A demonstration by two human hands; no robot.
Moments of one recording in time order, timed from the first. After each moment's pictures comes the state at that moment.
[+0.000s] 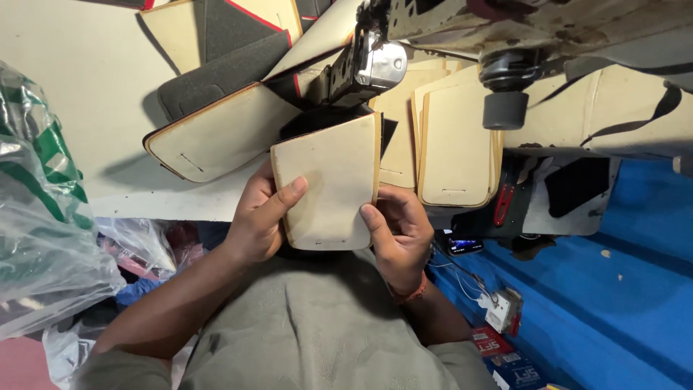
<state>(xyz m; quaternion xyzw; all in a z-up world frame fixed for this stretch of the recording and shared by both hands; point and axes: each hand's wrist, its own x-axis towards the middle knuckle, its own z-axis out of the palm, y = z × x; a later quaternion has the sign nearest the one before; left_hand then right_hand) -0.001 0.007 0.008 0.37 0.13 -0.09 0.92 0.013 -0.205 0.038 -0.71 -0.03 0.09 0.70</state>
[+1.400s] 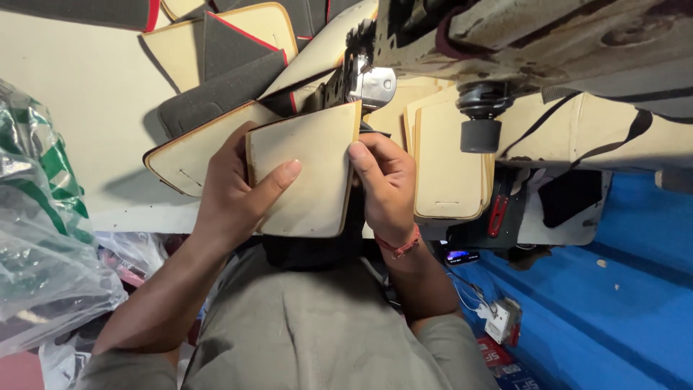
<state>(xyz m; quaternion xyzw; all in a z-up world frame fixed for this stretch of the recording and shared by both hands) 0.048 0.037 0.064 0.62 0.11 -0.02 0.78 0.105 -0.168 0.050 -0.63 -0.05 0.17 0.76</state>
